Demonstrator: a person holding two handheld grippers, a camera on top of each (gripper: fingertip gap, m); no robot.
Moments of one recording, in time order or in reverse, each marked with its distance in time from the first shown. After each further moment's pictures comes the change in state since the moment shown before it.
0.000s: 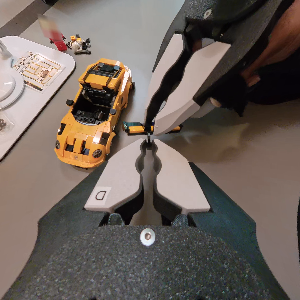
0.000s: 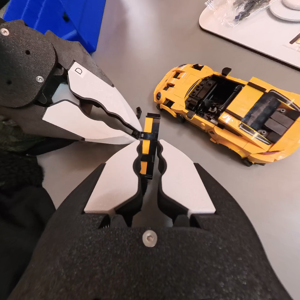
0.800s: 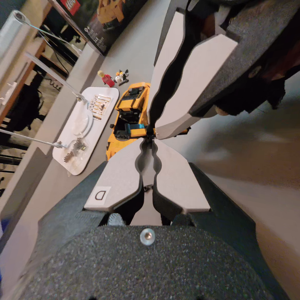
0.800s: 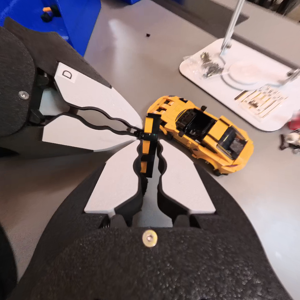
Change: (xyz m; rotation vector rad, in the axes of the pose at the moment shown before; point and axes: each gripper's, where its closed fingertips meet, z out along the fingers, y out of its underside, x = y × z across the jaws) left arm -0.013 -0.019 -0.011 0.013 -0.364 0.354; right arm -0.004 -0.021 -0.014 0.144 0.249 -0.260
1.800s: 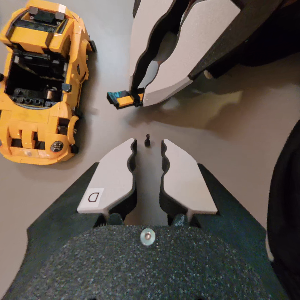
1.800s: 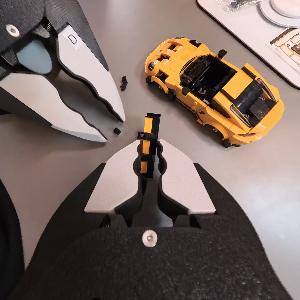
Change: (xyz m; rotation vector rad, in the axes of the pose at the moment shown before) left arm 0.058 0.032 -0.003 -0.196 0.556 -0.295; right arm 0.007 0.052 -0.001 -0.233 -0.111 0.028
